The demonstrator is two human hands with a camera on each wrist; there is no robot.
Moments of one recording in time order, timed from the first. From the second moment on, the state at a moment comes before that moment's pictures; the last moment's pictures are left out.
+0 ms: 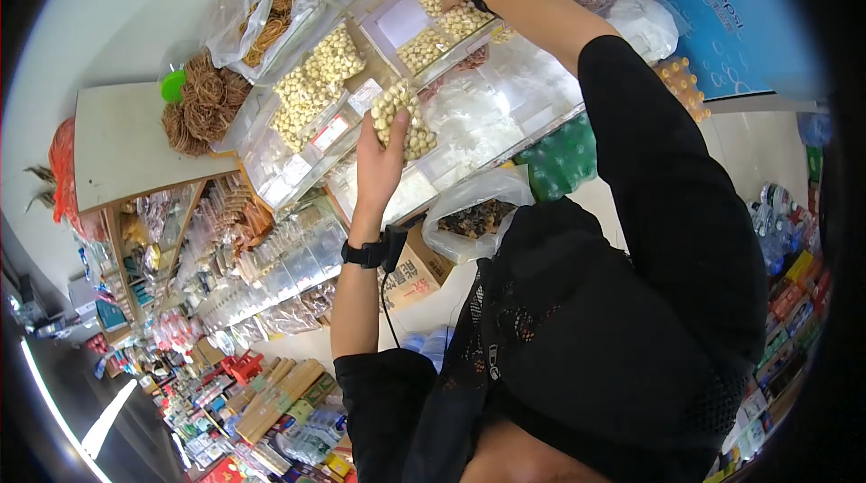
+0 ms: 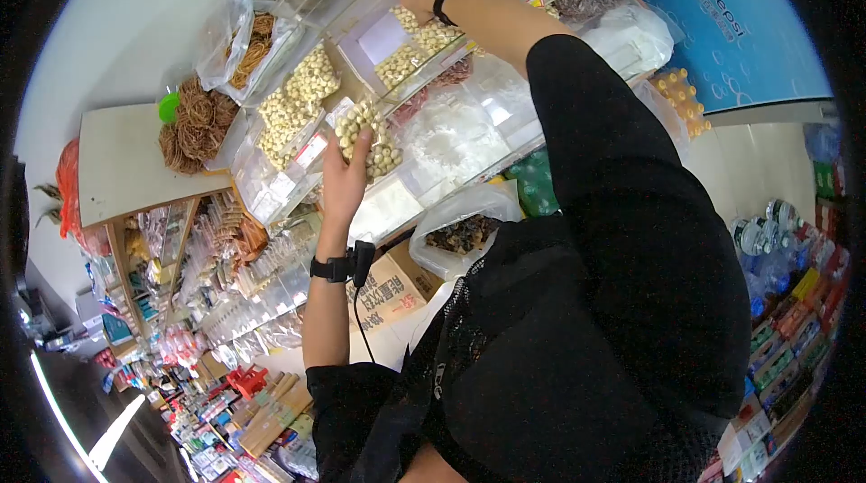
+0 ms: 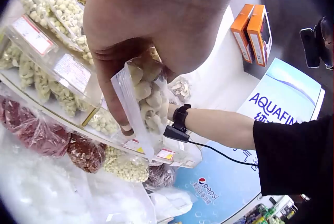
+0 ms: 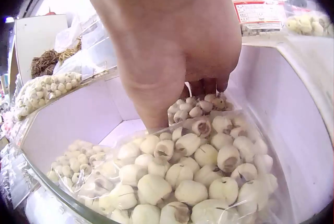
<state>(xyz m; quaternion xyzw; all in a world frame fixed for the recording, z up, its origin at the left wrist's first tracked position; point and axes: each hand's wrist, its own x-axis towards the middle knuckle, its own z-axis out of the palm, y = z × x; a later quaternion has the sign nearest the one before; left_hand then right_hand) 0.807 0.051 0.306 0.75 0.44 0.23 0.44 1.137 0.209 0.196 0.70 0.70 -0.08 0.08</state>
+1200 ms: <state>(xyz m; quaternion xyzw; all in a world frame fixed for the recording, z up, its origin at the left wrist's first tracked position) 0.789 0.024 0.287 0.68 0.47 0.23 0.51 1.112 0.151 0.247 0.66 0.50 -0.47 -0.31</state>
